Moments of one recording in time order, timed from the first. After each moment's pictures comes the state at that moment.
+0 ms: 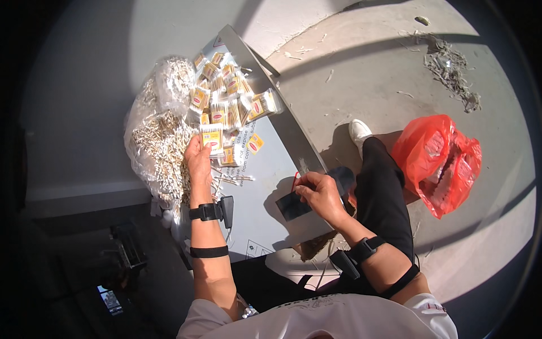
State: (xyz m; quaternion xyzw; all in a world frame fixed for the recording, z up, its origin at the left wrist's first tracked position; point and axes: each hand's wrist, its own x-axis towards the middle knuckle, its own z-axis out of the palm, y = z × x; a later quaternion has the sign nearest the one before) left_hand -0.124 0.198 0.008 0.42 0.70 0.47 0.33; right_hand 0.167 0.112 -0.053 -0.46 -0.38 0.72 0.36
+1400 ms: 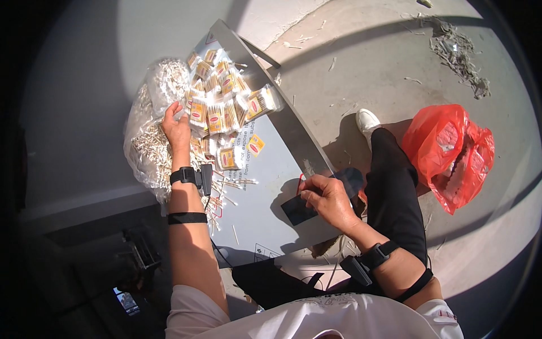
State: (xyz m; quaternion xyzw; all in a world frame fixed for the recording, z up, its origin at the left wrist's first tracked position) left_hand -0.206 0.306 0.004 0.64 0.71 0.30 -0.03; right_hand 0.172 0.113 -0.051 -0.44 -0.37 0.74 0.35
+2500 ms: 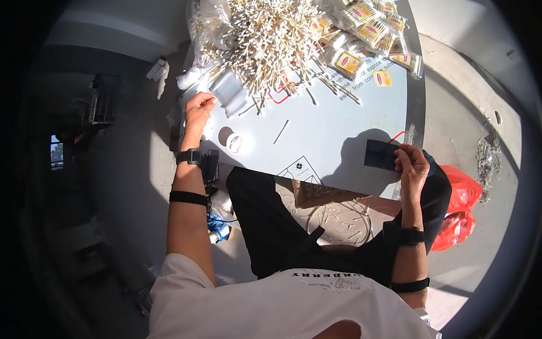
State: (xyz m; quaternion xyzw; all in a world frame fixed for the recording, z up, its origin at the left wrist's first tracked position) left_hand -0.337 -0.067 -0.029 0.29 0.81 0.47 0.18; right_hand 0.170 0.097 -0.068 -0.49 -0.51 0.60 0.38
